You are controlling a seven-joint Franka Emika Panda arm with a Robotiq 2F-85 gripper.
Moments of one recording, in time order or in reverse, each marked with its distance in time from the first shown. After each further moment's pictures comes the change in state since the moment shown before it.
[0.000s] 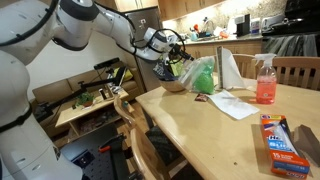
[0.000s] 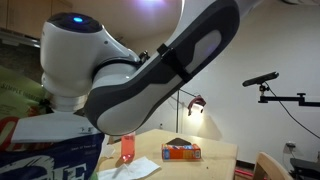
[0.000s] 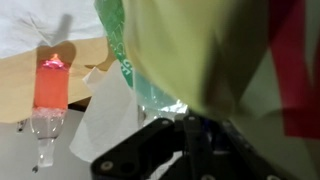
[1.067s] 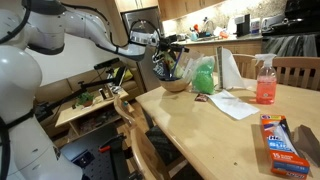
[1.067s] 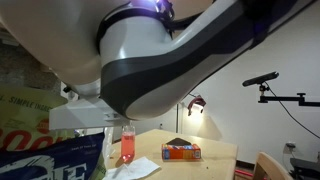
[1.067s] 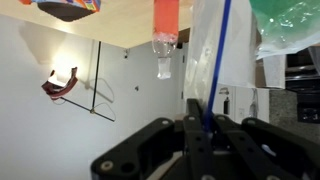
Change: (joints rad) arm 0.447 -0.003 -0.396 -0.274 -0.052 -0.440 0.243
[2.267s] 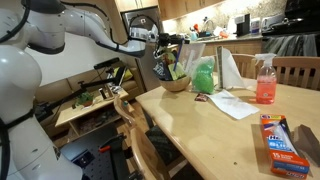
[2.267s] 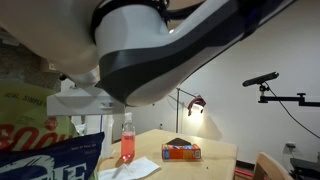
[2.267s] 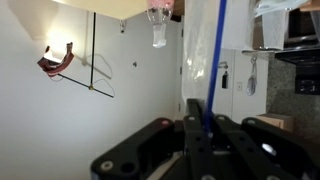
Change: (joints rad) arm -0.006 0.000 -0.022 0.050 -0.129 -0.036 0.073
